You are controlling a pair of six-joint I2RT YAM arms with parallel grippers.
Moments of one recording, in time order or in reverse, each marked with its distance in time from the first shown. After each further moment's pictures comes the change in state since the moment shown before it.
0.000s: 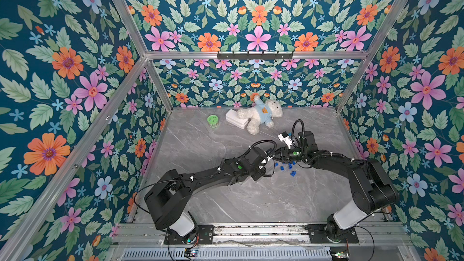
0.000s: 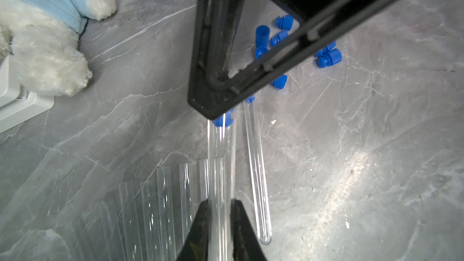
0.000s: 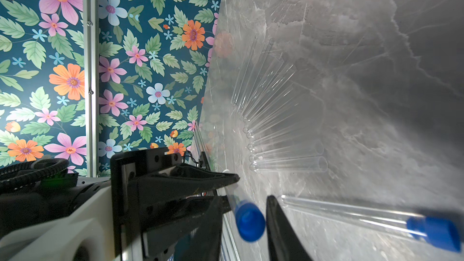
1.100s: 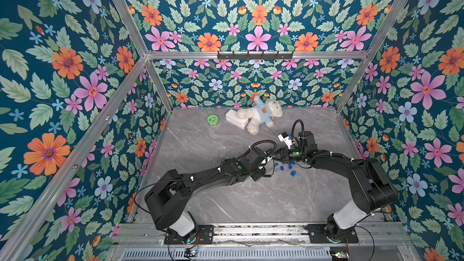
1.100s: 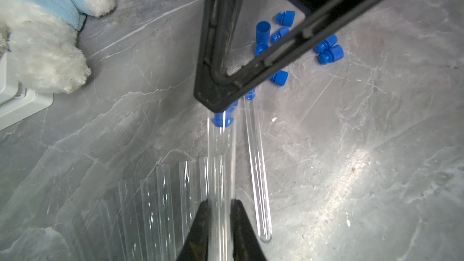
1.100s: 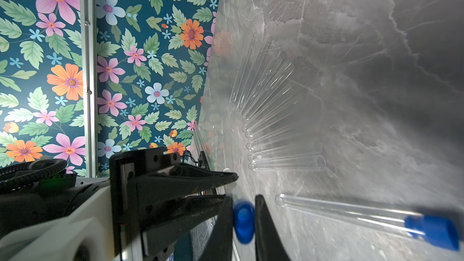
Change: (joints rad) left arm 0.000 0.000 -0.002 -0.003 -0.002 0.000; right arm 0.001 0.001 0.002 -0.007 0.001 -0.004
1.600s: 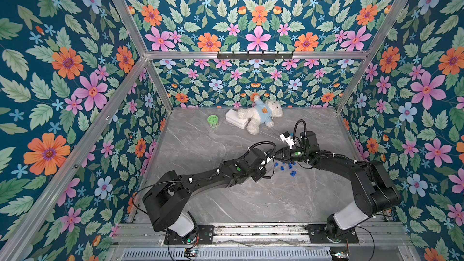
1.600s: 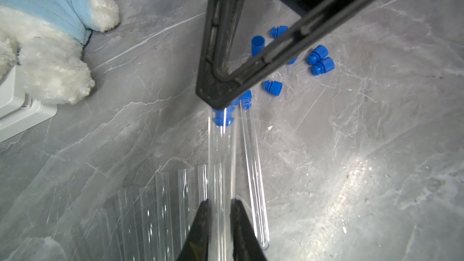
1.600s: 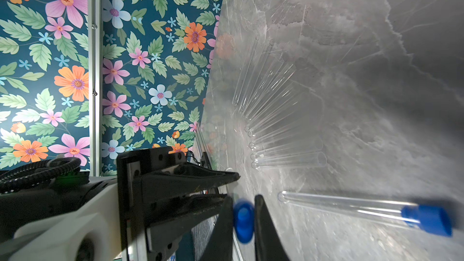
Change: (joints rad) left arm -0.002 -0.023 -0.036 0.056 -0.002 0.001; right arm -0.024 -0.031 -0.017 -0.006 -0.009 0.008
